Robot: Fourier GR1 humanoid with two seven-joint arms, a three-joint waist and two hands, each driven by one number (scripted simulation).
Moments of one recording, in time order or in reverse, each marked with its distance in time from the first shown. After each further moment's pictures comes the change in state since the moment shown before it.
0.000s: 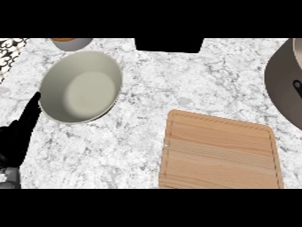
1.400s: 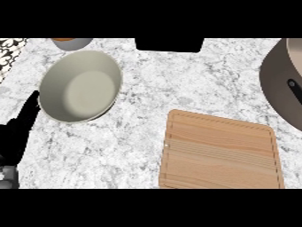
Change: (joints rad) left arm -0.012 0.003 0.022 0.008 0.007 -0.024 -0.002; right arm -0.104 -0.037 -0.392 0.262 -0.362 0.142 -0.351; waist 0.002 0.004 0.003
